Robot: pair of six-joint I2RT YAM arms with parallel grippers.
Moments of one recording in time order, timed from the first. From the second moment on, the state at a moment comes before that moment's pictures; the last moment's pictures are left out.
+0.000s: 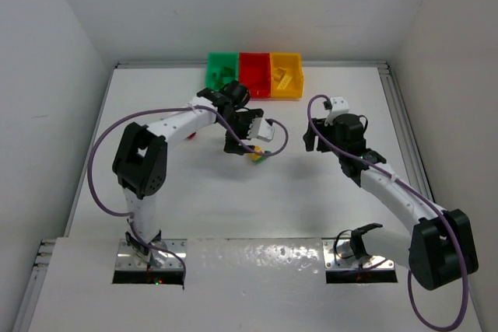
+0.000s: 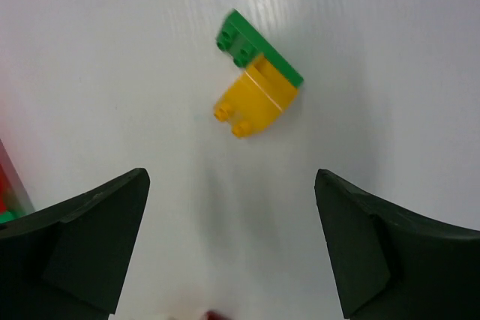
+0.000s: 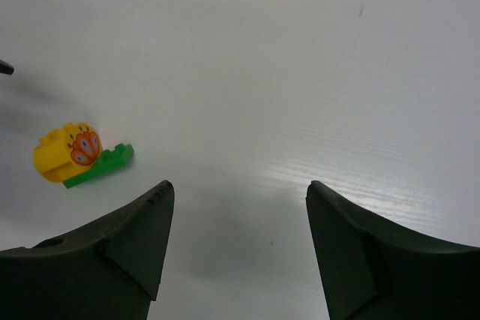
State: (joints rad) left arm -0.59 1.91 1.56 -0.82 0.44 1.08; right arm 0.30 1.15 0.60 0.03 0.02 0.14
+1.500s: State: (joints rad) left arm -0.56 1.99 1.56 -0.63 0.55 0.86; right arm 0.30 1.17 0.70 -0.06 -0.03 0.27
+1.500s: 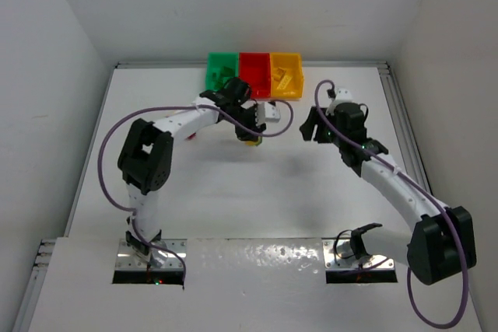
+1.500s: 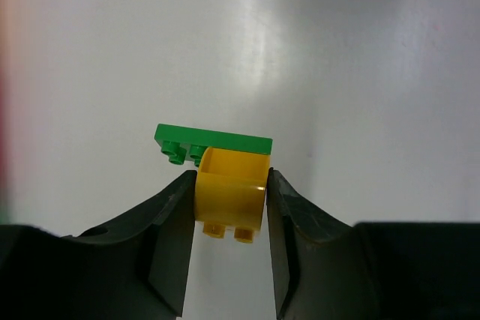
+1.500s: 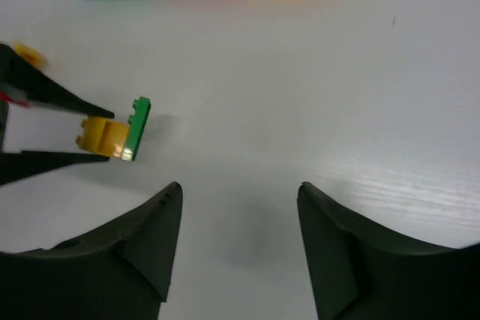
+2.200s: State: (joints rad) left arm -0.55 1.37 0.98 -0.15 0.58 1.00; right arm 0.53 1.39 0.98 0.03 -0.03 0.67
